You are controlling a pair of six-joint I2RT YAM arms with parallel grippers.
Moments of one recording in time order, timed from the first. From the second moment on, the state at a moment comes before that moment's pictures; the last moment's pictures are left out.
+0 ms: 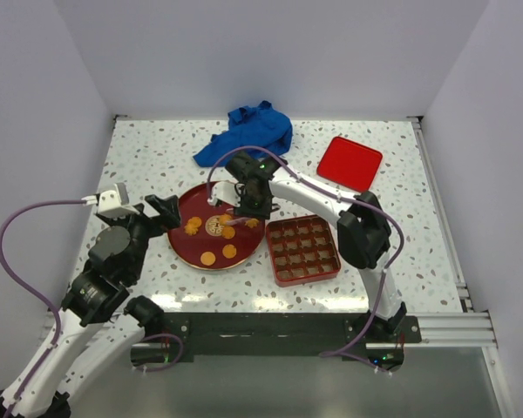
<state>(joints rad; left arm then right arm) -0.57 0.42 0.72 -0.41 -0.58 -0.45 0.84 2.10 1.87 -1.04 0.00 -0.69</state>
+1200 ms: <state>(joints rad) -0.57 0.47 0.69 -0.40 -0.55 -0.47 0.75 2.30 2.06 -1.01 0.04 -0.60</state>
